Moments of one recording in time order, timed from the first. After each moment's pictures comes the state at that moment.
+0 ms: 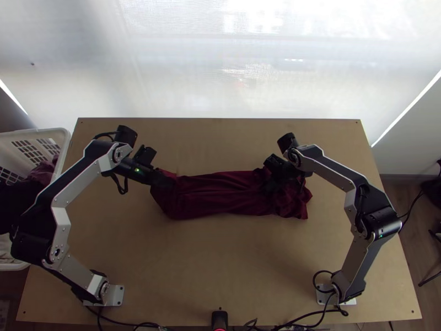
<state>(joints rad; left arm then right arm) -0.17 1.71 1.33 -0.95 0.72 0.18 0.34 1.94 1.35 -0.78 -0.40 -0.38</state>
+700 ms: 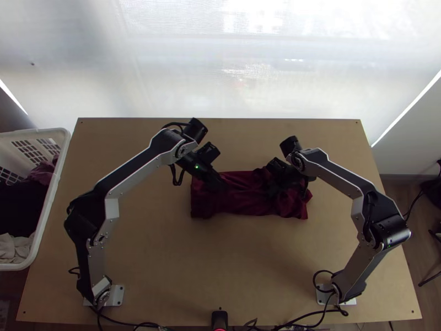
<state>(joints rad) -0.58 2.00 1.81 -1.01 0.68 0.17 0.35 1.86 1.27 -0.79 -0.40 -0.37</state>
